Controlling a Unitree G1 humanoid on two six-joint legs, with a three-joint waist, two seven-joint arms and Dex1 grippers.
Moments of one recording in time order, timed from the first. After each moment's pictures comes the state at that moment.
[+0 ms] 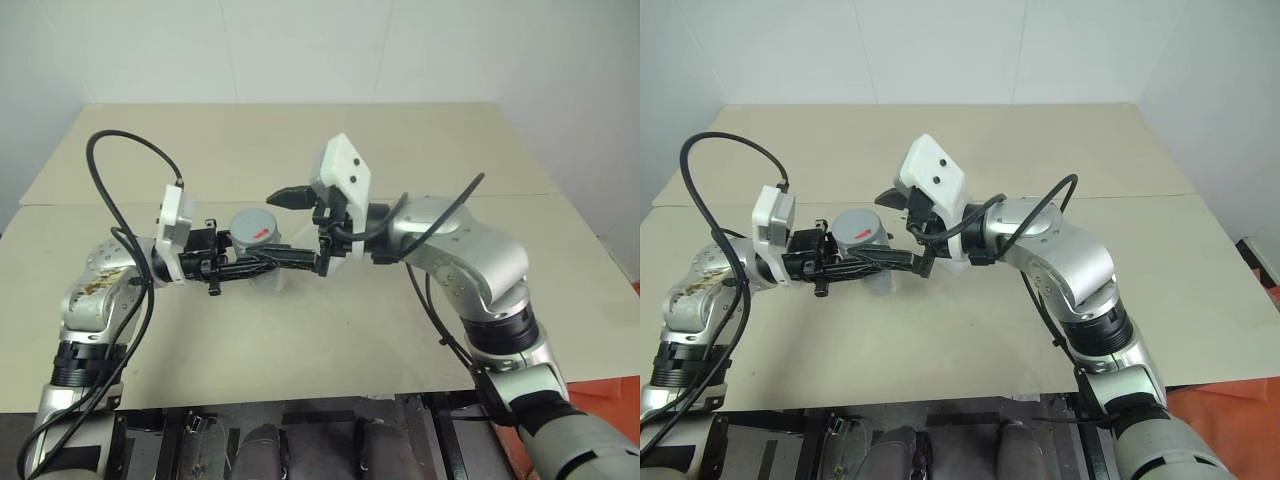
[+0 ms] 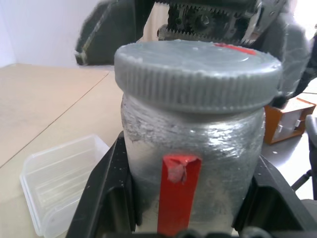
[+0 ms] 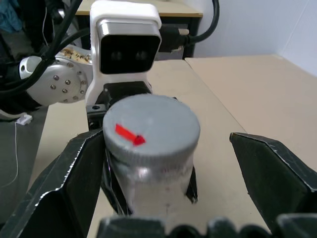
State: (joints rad) left arm -0.51 0.67 0.10 0.01 -0.67 0.36 -1.35; right arm -0.89 -0.35 0.25 -0.33 0.49 0.83 0.72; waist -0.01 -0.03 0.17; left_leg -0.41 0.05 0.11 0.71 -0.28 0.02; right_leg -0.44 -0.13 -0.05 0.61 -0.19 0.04
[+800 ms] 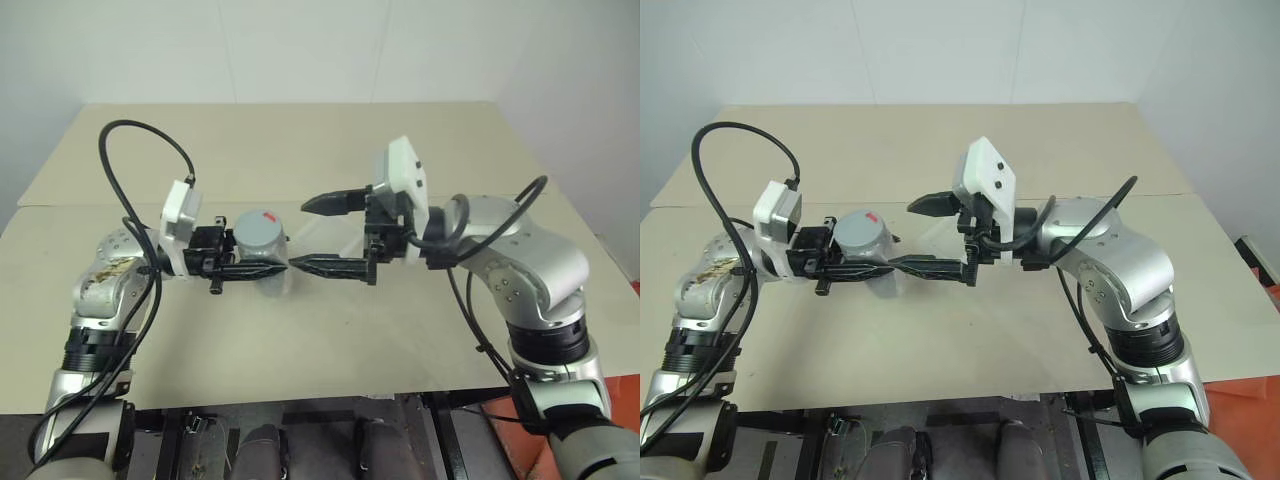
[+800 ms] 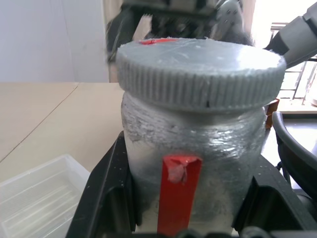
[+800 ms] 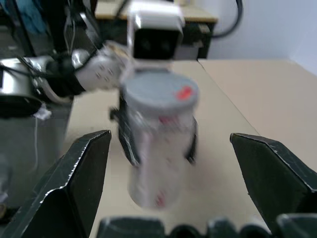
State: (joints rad) left arm -0.61 0.62 0.04 0.13 -0.63 0.31 -1.47; right arm -0.85 -0.46 0.14 -0.41 0.62 0.83 0.84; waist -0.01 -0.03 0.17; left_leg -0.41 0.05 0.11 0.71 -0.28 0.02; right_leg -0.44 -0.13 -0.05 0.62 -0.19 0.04
